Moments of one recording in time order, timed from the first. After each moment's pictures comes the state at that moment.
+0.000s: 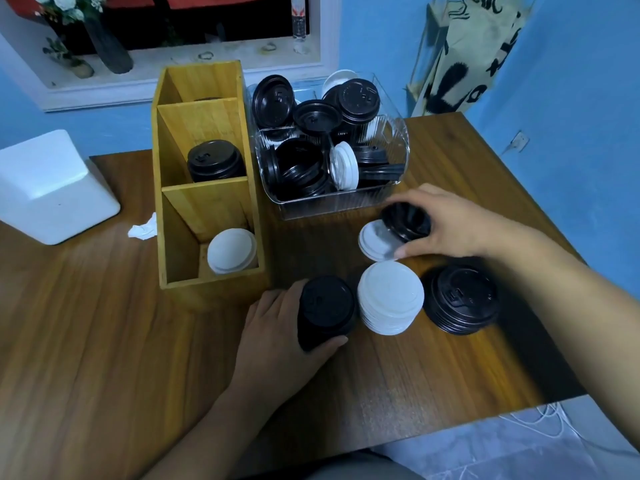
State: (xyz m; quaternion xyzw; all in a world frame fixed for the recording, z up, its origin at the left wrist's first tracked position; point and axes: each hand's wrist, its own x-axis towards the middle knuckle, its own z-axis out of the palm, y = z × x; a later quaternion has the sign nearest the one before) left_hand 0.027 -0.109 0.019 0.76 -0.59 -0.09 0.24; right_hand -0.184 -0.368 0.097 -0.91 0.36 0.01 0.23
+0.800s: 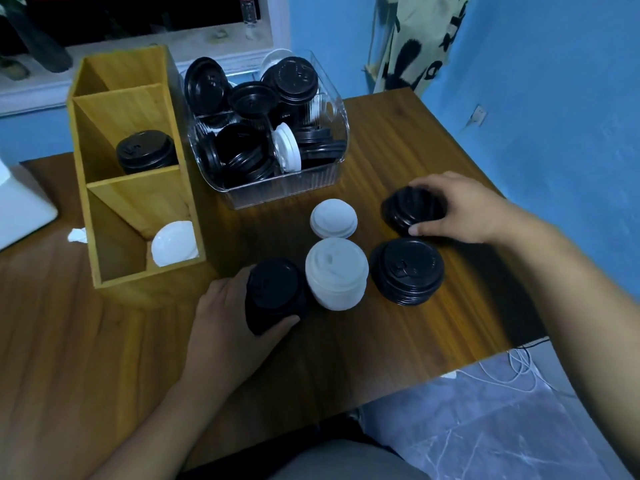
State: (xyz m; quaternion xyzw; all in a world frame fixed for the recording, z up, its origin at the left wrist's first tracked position) left_hand 0.018 -0.110 0.025 0.78 -0.57 -0.09 0.24; right_hand -0.279 -0.362 0.094 -0.85 0.48 0.00 0.21
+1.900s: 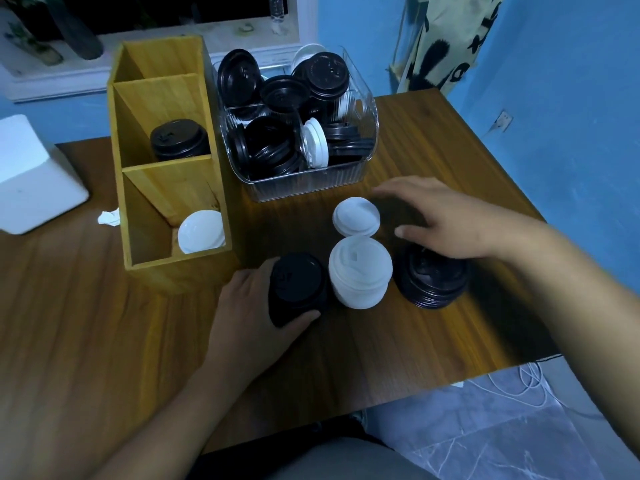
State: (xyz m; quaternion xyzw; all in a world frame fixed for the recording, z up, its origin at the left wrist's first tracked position) left_hand 0.020 -0.111 0.021 0.78 -0.57 -0.09 0.23; right_hand -0.222 -0.326 0.119 -0.91 0.34 0.03 0.24
